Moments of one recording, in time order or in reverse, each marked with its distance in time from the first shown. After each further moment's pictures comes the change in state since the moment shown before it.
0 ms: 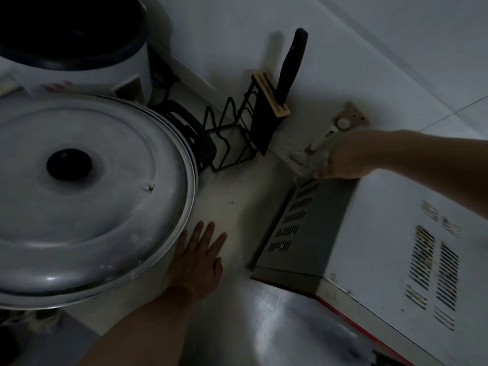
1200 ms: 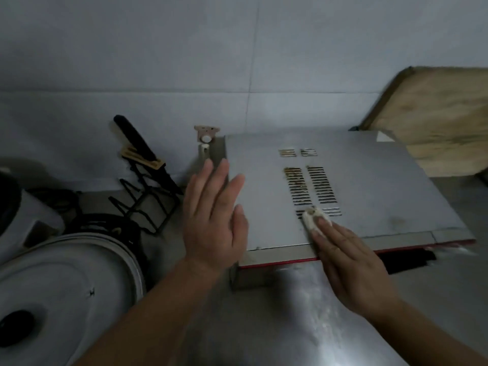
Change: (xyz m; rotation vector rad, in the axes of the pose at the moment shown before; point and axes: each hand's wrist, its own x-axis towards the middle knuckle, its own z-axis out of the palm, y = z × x) left_hand 0.052 0.164 -0.259 -0.508 0.741 0.831; right_hand -0.201 -0.260 0.202 0.964 1.098 0.836
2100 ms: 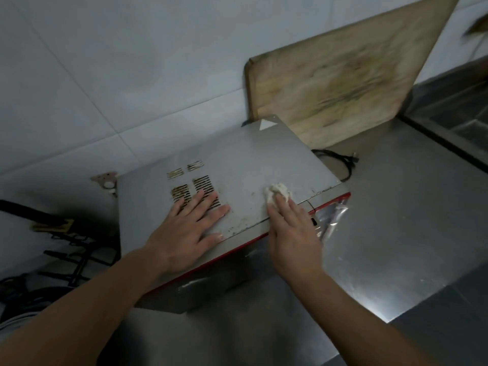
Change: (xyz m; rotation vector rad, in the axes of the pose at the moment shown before) left_hand 0.042 0.078 0.108 0.345 -1.287 0.289; right_hand -0.041 0.071 -0.015 -0.026 0.217 0.644
